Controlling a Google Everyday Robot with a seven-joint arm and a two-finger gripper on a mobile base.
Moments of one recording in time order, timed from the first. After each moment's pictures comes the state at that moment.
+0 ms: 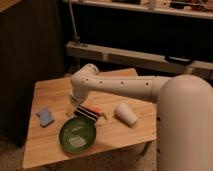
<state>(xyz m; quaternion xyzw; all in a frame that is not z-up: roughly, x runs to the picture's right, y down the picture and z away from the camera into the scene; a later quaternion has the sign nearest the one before) -0.182 0.090 0.804 0.08 -0.32 -0.89 0.32</state>
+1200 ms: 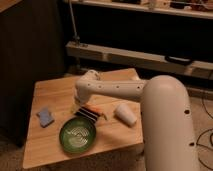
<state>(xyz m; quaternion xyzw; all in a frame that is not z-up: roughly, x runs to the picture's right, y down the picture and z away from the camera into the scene) -0.165 0.098 0.879 0.07 -0.31 -0.89 0.33</state>
